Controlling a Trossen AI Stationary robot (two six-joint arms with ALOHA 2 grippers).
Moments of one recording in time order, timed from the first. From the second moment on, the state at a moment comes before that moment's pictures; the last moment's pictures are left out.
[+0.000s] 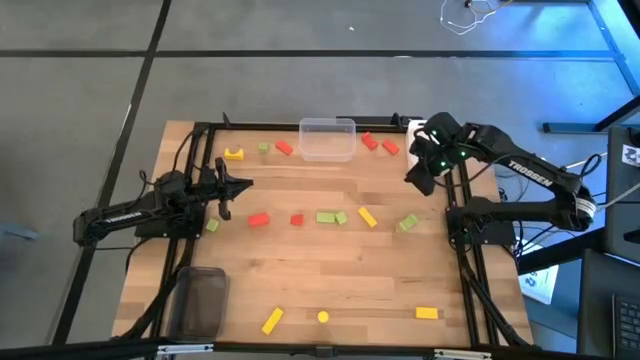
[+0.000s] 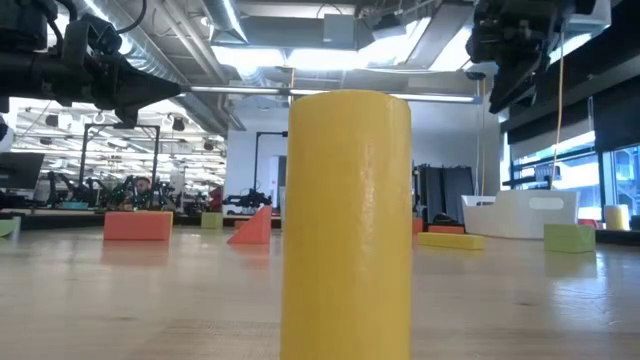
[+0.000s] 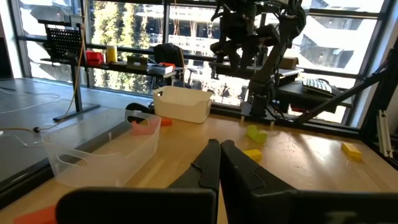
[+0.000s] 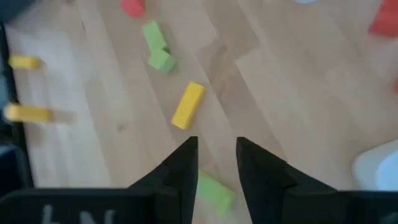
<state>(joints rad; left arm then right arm) 0.31 0.01 0.01 0.13 0.04 -0.12 -0.62 1.03 1.01 -1.06 -0.39 0.03</state>
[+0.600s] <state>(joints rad) 0.31 0.01 0.01 0.13 0.04 -0.12 -0.38 1.07 1.01 -1.15 -0.27 -0.03</state>
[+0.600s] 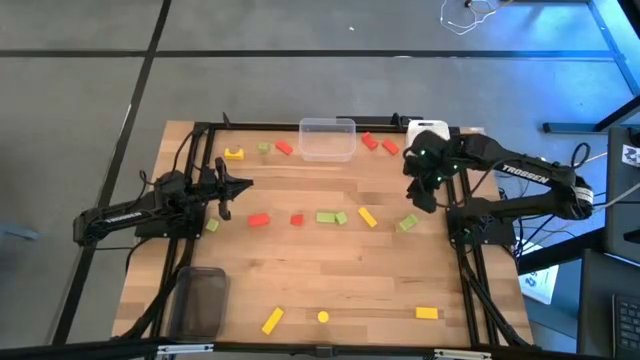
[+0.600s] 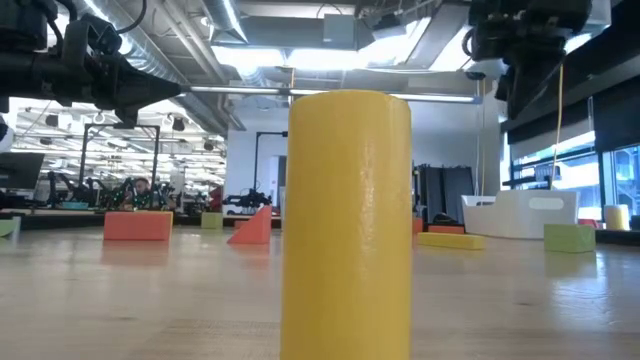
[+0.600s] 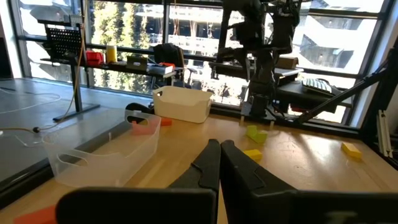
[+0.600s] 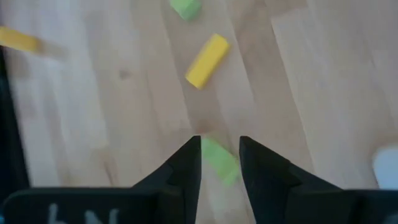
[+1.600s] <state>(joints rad) 0.31 0.01 0.01 0.13 -0.04 0.11 -0.16 1.42 1.01 -1.19 -0.20 0.61</state>
